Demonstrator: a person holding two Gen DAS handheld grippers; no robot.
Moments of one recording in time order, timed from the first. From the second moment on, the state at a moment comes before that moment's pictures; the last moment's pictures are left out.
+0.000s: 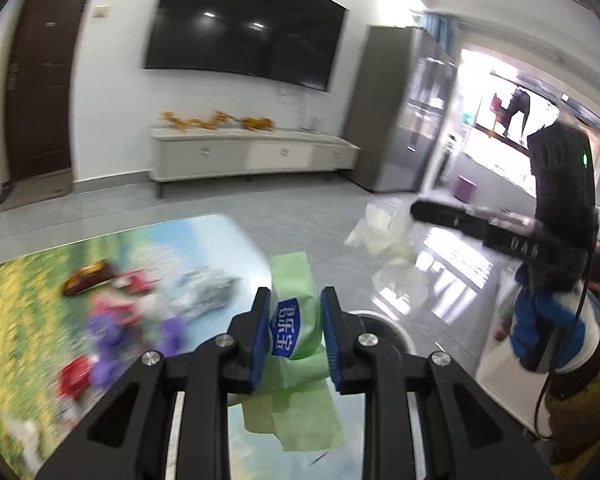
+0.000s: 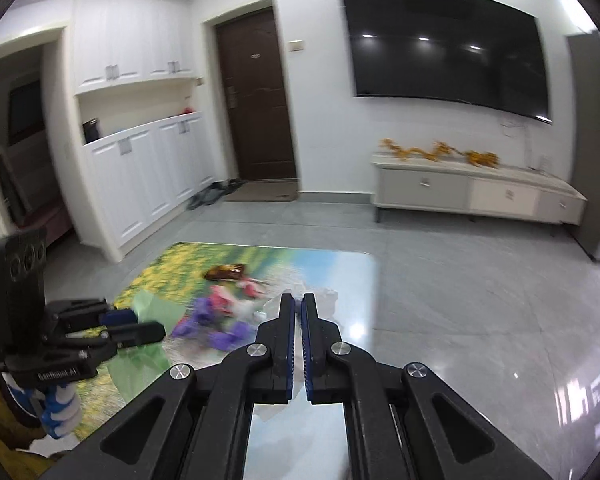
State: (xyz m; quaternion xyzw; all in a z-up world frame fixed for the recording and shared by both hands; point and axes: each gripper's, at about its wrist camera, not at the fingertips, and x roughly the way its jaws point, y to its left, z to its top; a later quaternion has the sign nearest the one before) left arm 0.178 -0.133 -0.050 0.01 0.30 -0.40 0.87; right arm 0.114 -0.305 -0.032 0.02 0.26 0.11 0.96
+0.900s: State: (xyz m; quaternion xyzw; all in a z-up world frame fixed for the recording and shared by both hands) left arm 0.227 -0.455 -0.185 0.10 0.44 -0.46 0.76; right arm 0.103 -0.569 -0.274 0.22 0.41 -0.07 0.88
